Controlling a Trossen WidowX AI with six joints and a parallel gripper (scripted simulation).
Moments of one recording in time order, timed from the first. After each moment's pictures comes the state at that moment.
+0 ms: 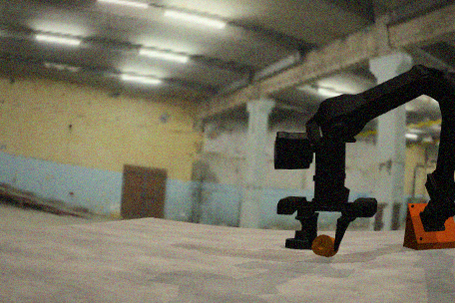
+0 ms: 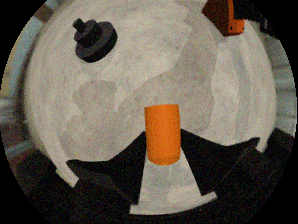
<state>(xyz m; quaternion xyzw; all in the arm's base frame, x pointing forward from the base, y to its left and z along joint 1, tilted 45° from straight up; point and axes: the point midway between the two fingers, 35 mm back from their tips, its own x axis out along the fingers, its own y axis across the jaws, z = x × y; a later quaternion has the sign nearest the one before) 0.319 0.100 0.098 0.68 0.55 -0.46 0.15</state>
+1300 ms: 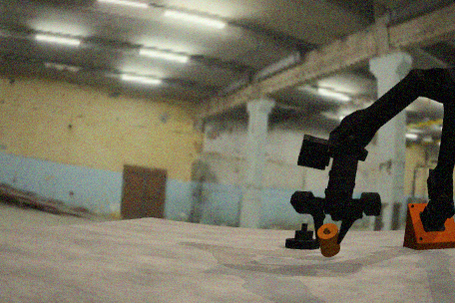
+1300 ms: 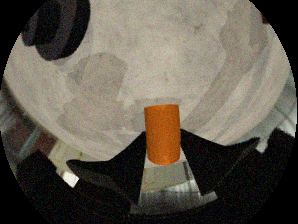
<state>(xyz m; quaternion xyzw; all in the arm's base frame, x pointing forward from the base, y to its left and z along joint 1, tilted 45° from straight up) 0.303 0.071 0.083 0.78 0.57 -0.25 -0.01</state>
